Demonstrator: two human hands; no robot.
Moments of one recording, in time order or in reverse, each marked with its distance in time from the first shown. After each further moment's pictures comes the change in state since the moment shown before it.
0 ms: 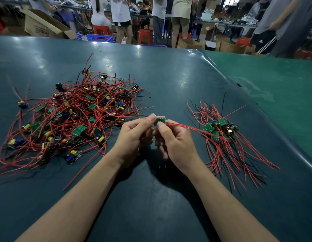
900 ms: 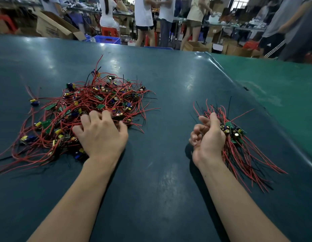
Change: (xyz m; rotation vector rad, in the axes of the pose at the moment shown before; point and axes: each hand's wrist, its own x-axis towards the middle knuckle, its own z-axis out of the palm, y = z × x) left_hand -0.003 0.019 -0.054 1.685 0.824 0.169; right_hand 0.024 0.000 -0.033 0.479 0.640 0.249
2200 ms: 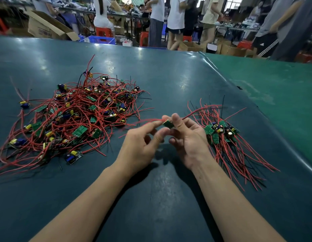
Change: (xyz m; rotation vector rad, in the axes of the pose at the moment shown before) left_hand -0.040 0.047 0.005 -1.040 -0.350 0.429; right_hand -0.021 0.001 0.007 -0.084 -0.458 0.117
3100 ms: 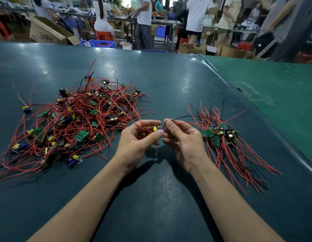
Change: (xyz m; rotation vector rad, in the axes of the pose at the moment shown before) left_hand 0.008 0.000 -0.004 -0.639 0.056 -0.331; right_hand 0.002 0.006 0.006 0.018 0.040 0.010
